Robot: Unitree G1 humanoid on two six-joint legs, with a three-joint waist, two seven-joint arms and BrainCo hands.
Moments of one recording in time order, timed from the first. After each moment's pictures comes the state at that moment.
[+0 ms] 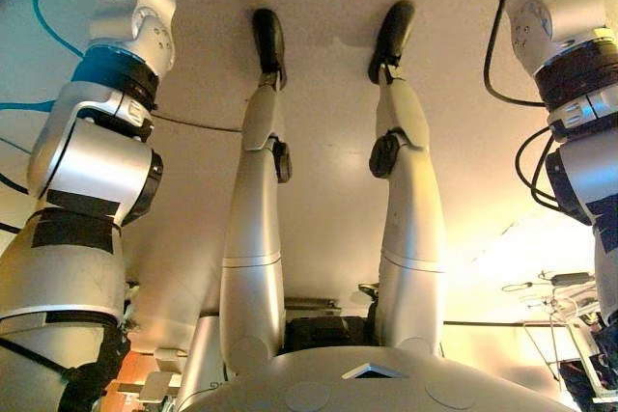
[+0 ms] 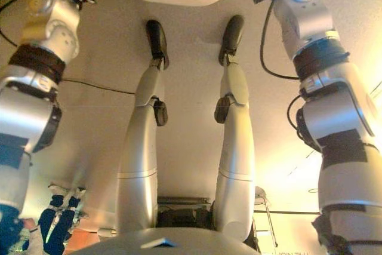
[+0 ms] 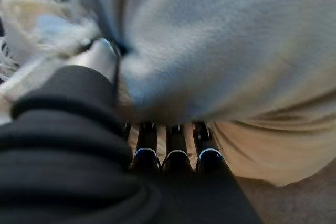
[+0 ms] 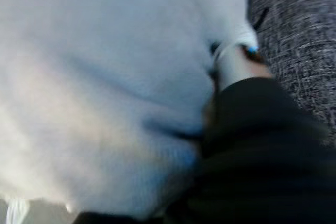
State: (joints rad) left arm -1.35 0.59 -0.61 1.09 -1.09 -0.30 -0.17; right arm -1.35 -0.62 0.61 0.87 0.82 -0.24 0.20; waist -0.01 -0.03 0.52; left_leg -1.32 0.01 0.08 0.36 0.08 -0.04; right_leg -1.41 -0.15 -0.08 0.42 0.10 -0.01
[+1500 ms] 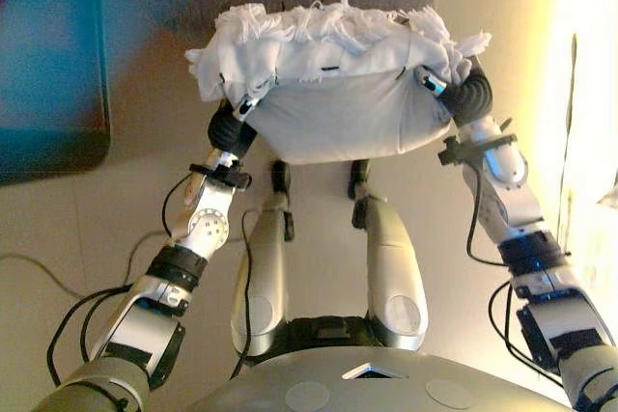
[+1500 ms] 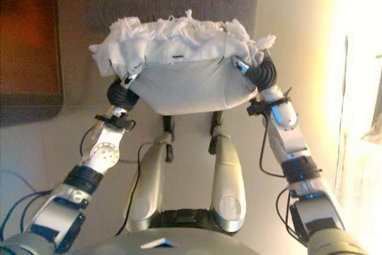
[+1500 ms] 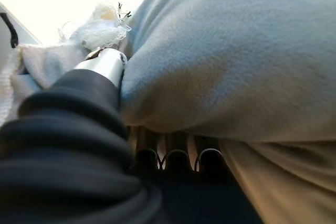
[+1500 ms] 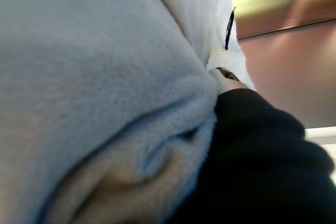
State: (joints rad) left arm -0.30 0.40 -0.32 0.25 -1.14 -0.33 -0.39; right arm -0.32 -0.50 0.17 0.10 0.49 -0.31 0.12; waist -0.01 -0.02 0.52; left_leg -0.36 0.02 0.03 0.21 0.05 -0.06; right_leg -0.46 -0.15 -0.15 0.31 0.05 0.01
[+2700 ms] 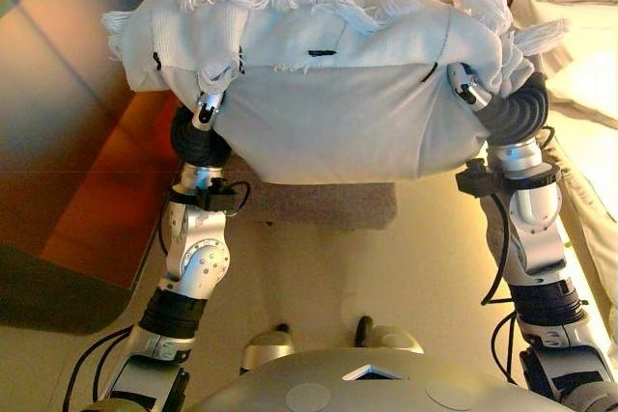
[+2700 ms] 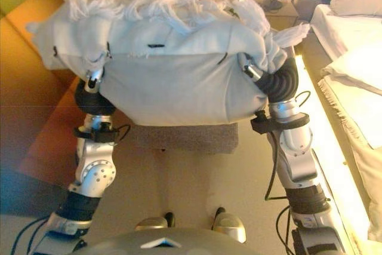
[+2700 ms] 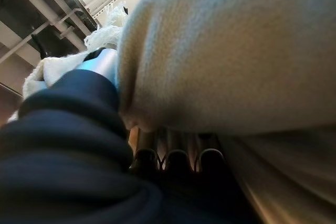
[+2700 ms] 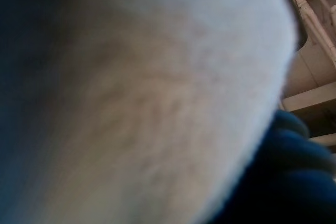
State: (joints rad) left arm -0.12 0.34 -0.23 -0.14 -1.04 -0.46 -0.30; right arm -0.17 -0.48 0.10 -0.29 0.42 -0.39 0.06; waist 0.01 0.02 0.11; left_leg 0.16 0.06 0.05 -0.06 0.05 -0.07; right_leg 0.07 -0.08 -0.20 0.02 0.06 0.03
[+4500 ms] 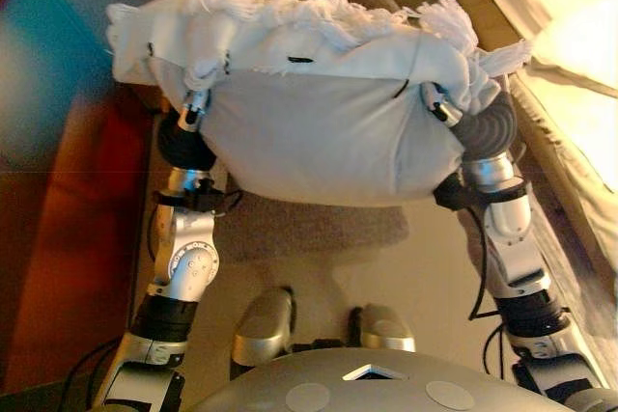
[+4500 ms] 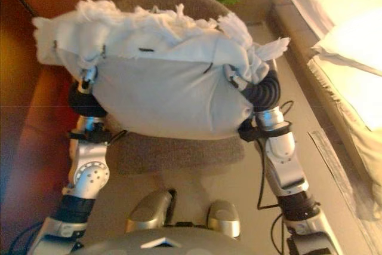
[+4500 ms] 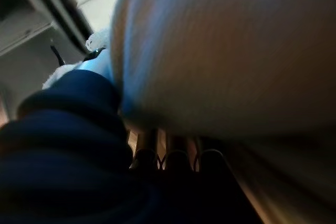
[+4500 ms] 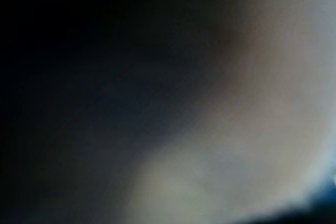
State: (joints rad) left arm -0.10 0.33 -0.19 -0.12 -1.04 -0.42 -0.28; right arm -0.14 -0.49 0.17 -0.30 0.39 -0.39 -0.01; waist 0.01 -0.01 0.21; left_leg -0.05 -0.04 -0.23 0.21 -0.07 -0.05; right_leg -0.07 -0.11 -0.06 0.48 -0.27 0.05
